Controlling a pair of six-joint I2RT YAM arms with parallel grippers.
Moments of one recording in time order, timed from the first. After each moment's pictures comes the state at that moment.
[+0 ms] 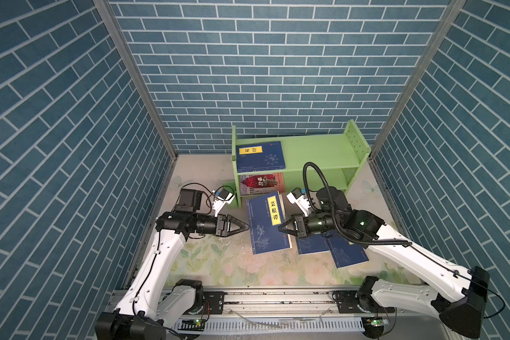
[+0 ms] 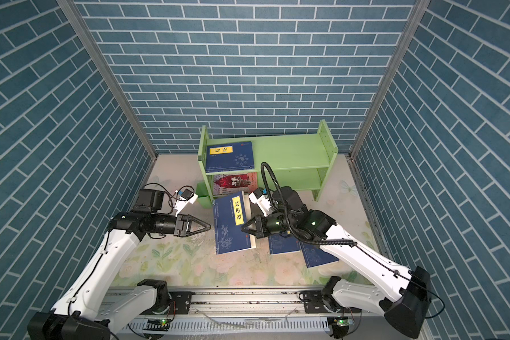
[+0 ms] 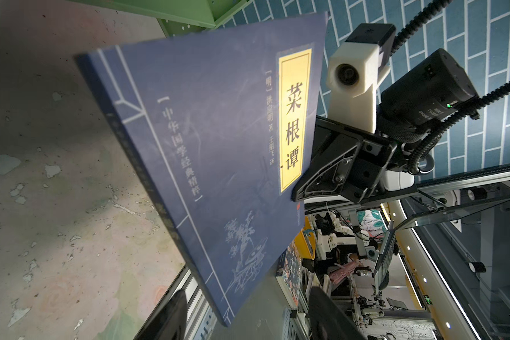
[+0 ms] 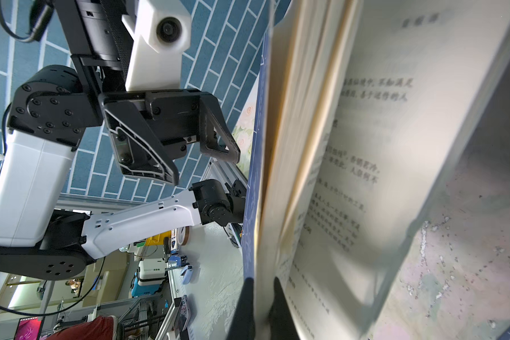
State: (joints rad) left arm -0.12 1.01 0.90 -0.95 1.23 -0.09; right arm 0.88 1.11 1.03 -0.50 -0.58 0.65
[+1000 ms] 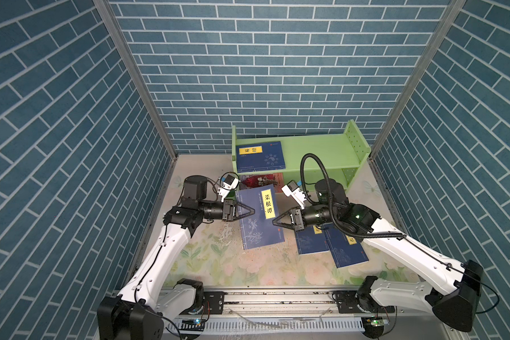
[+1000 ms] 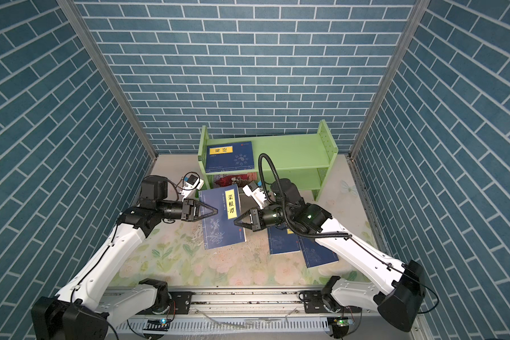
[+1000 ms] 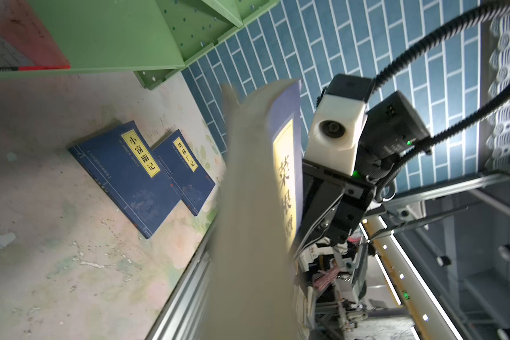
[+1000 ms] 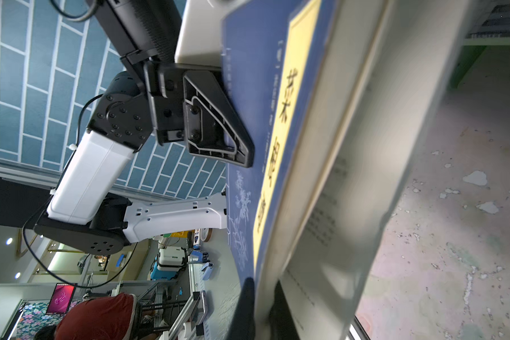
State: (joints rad) left arm -0.20 1.07 0.92 -0.45 1.27 -0.52; right arm 0.85 1.20 1.09 -0.39 -0.71 0.65
